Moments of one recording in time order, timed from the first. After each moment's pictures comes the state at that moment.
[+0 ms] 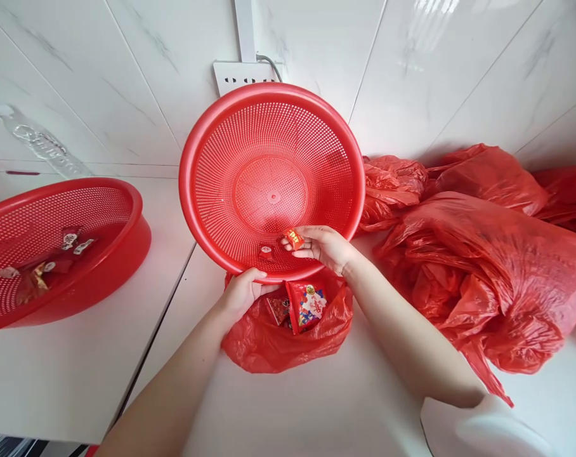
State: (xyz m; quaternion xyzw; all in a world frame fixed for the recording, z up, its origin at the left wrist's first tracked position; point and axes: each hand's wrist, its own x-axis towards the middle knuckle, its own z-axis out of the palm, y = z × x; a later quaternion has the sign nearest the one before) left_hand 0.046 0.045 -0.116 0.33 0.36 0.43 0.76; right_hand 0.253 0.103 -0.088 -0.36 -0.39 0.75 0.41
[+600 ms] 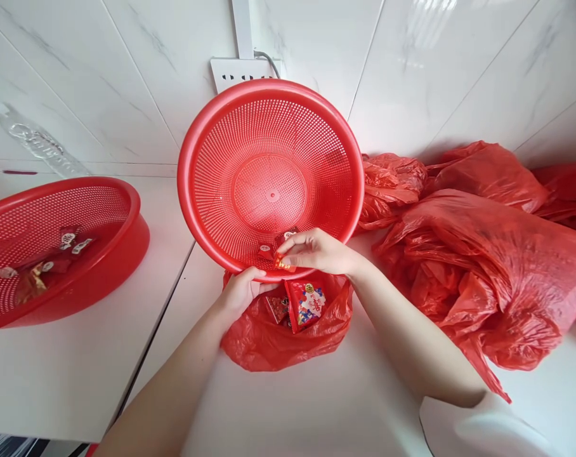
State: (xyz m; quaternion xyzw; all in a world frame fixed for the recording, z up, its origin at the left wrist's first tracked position) left_hand 0.048 0.043 -0.108 0.34 0.37 0.43 0.76; right_hand 0.256 0.087 -0.067 -0.29 -0.69 0.60 0.29
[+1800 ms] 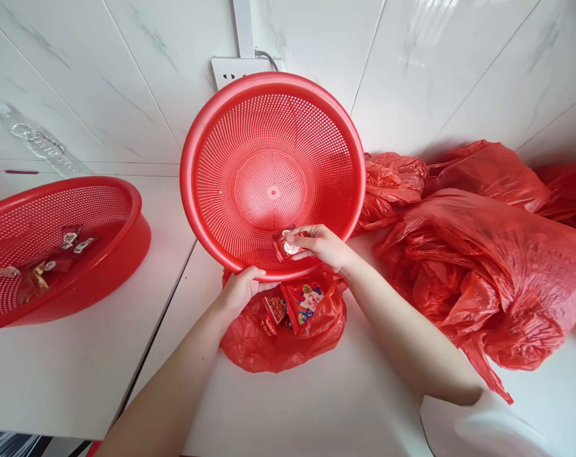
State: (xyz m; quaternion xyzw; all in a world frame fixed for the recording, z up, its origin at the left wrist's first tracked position) left_hand 0.044 0.044 -0.107 0.35 0.39 0.43 0.73; right_hand 0.247 0.097 -0.084 -0.40 -0.50 0.66 0.39
